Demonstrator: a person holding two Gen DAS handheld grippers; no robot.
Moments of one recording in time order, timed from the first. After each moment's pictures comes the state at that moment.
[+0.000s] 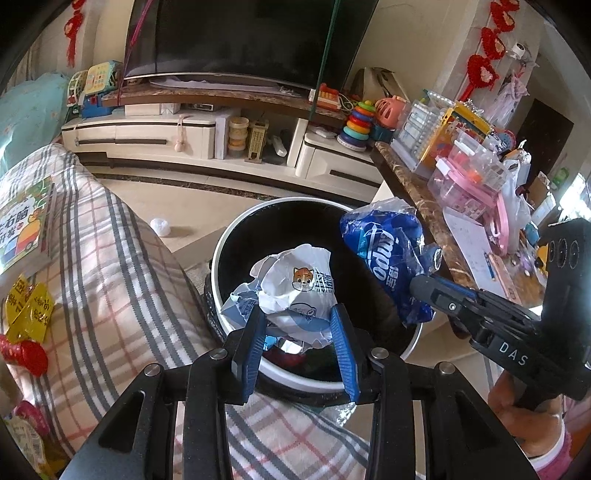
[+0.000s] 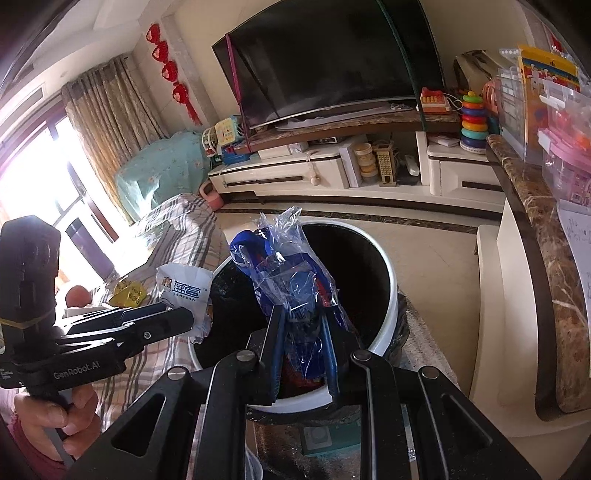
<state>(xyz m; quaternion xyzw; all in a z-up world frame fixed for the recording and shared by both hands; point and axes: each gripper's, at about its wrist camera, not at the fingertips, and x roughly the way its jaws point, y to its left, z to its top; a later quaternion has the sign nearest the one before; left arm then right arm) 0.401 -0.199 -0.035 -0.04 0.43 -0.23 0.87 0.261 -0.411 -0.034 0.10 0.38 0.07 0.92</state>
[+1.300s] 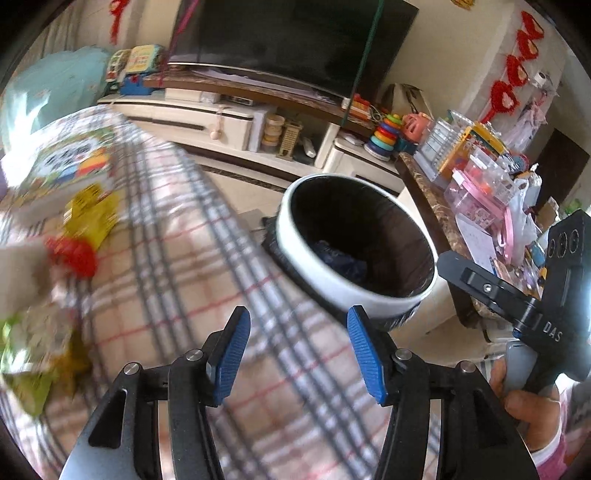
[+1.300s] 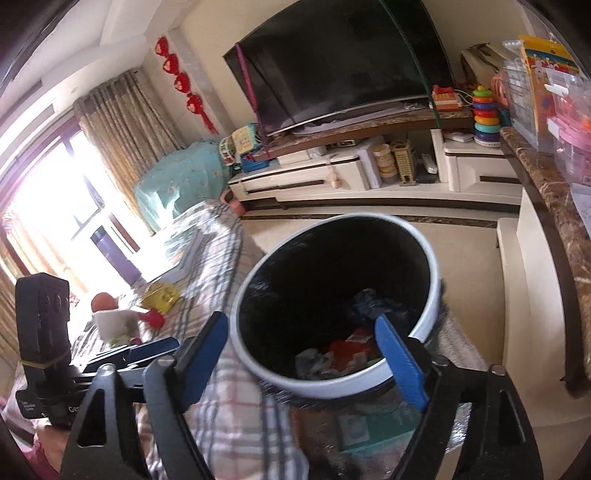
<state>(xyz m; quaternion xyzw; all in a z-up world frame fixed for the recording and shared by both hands) 0.315 -0.124 -0.043 -0.09 0.43 -0.18 0.88 0.238 -0.387 -0.032 0.14 0.36 0.11 0.92</state>
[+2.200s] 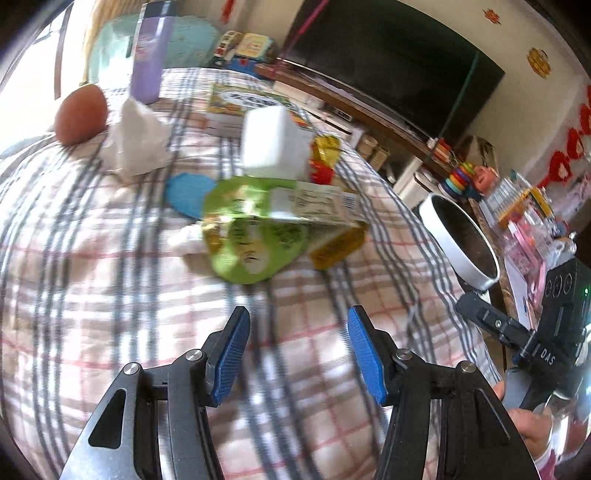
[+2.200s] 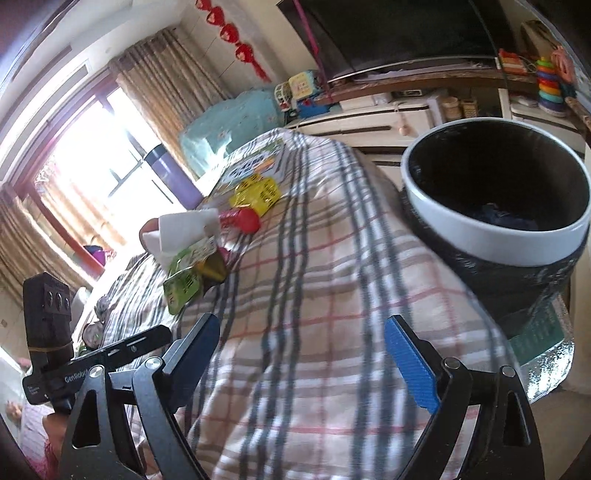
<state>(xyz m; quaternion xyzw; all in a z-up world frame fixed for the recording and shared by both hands) 0.169 0.030 -0.042 -0.18 0.42 -0.05 0.89 0.198 -0.246 -0.082 0.13 0.43 0.21 0.87</state>
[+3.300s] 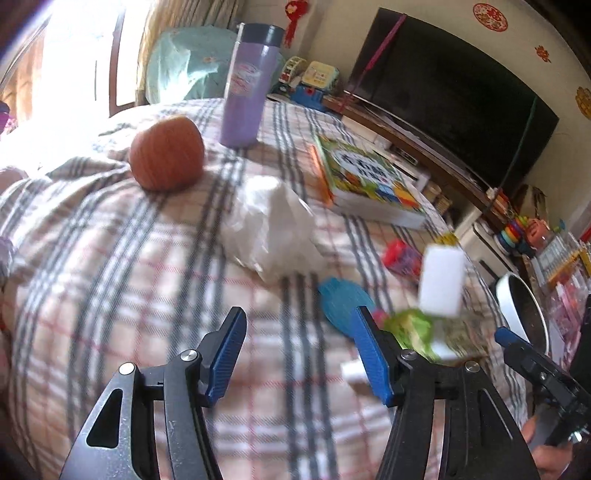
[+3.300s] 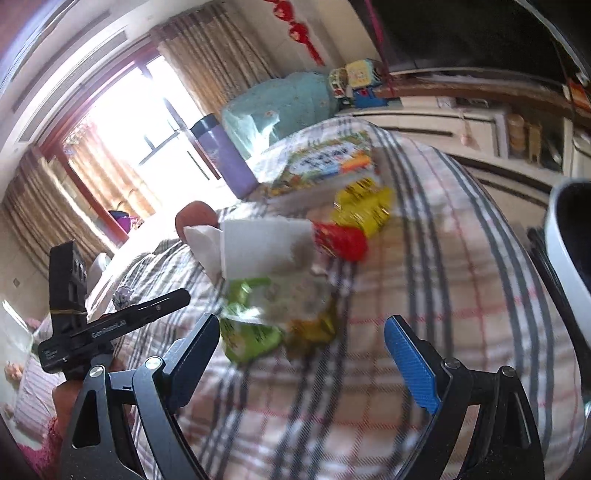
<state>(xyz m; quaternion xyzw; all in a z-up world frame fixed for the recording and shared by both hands) 0.224 0.135 -0.025 -0.19 0.39 0.05 0.90 0.246 -0.132 -0.067 0.08 0.42 0.29 0.86</state>
